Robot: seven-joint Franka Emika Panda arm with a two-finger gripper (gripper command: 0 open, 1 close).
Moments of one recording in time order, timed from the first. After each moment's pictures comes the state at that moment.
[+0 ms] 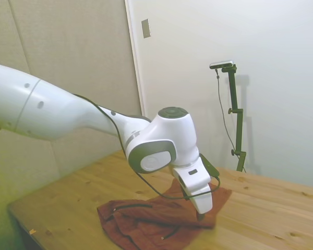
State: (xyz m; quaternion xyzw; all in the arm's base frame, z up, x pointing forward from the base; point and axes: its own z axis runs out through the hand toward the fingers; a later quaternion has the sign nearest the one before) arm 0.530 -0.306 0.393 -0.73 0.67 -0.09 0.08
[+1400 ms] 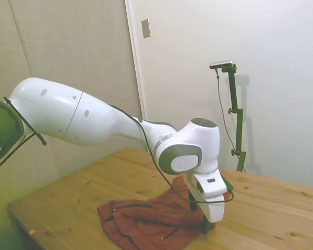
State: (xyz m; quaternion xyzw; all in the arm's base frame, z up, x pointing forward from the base) arm 0.562 -0.311 0.356 -0.74 0.67 0.02 0.06
